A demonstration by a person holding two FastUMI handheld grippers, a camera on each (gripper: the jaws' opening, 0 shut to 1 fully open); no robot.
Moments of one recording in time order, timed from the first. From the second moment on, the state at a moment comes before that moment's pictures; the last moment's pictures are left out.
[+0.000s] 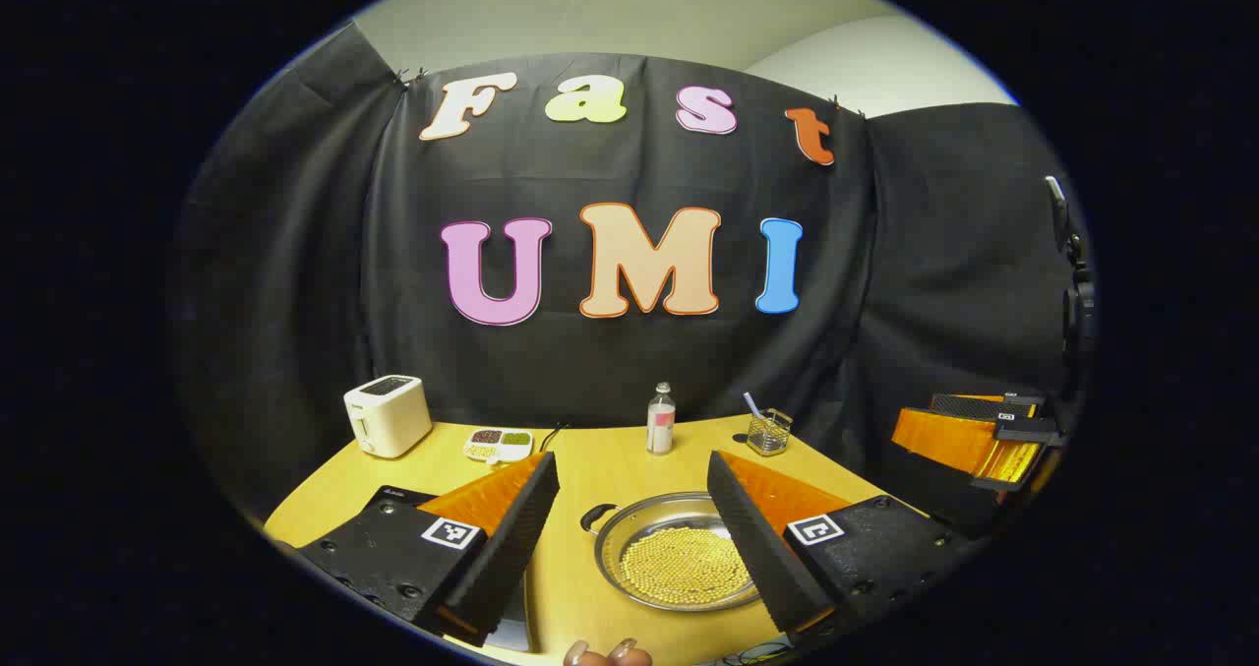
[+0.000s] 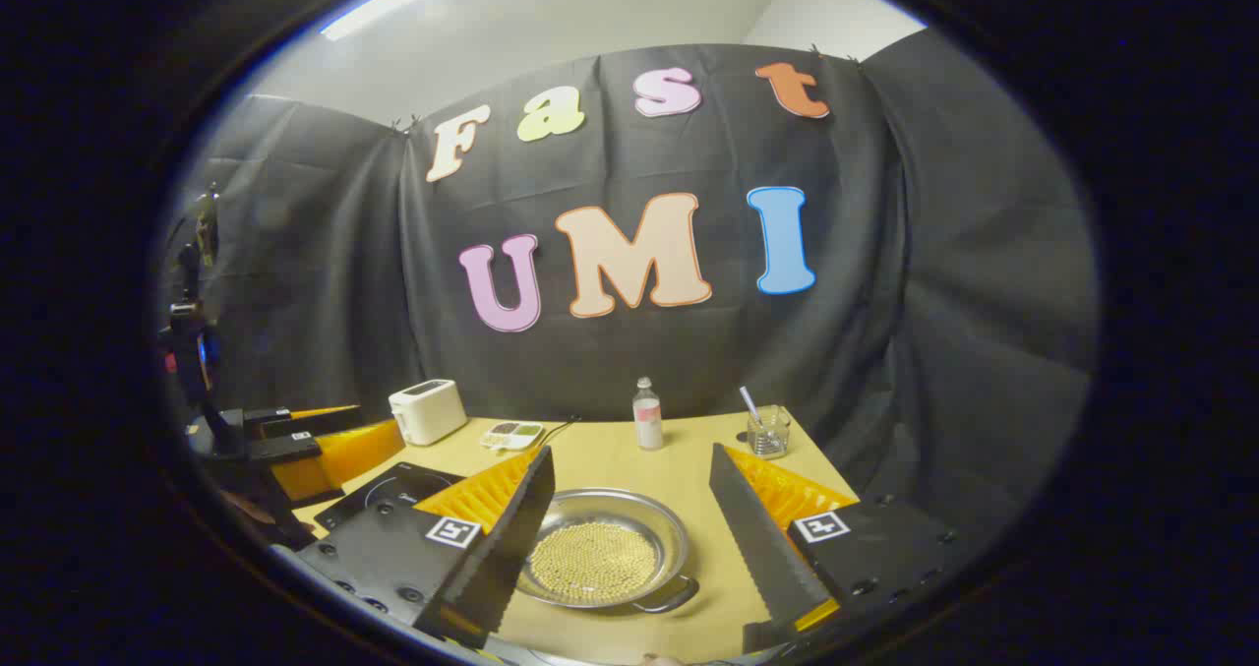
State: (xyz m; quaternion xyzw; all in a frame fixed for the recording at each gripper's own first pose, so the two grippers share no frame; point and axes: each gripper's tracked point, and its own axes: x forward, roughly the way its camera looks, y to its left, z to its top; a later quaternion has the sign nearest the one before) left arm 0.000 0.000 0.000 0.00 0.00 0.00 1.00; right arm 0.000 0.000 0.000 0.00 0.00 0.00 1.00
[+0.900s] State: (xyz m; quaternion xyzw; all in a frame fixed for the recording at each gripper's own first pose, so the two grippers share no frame) left arm -0.010 -0.020 0.006 0.00 -0.01 -0.02 1.00; right arm -0.009 0.002 -0.006 -0.02 0.01 0.01 1.00
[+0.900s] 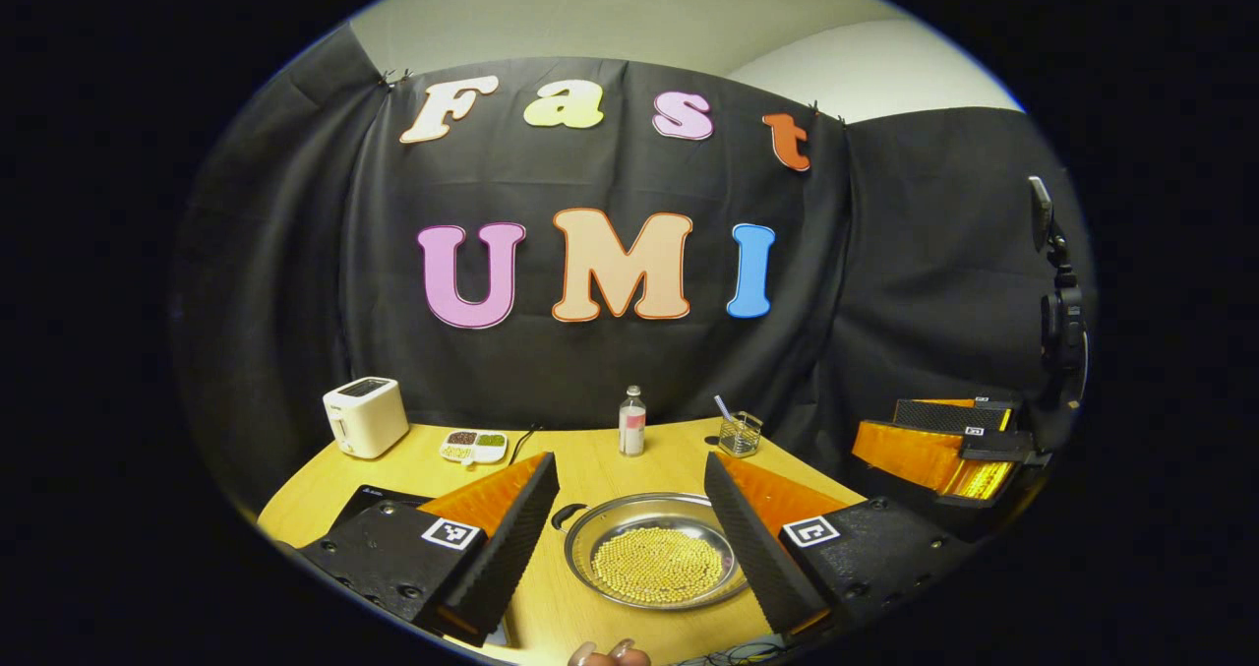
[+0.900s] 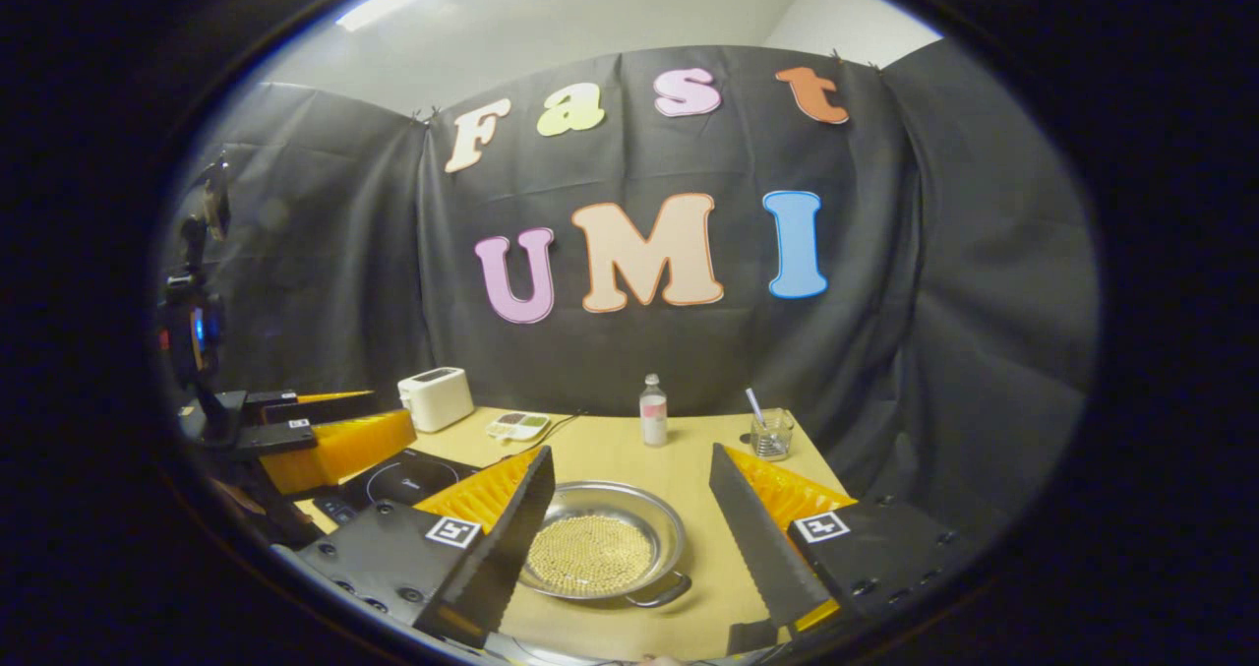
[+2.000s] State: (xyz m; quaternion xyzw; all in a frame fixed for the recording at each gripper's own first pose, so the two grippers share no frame) left arm -0.009 -0.024 -0.001 0.00 0.01 -0.02 1.00; right arm -0.010 -0.004 -0.017 -0.01 0.03 0.01 1.00
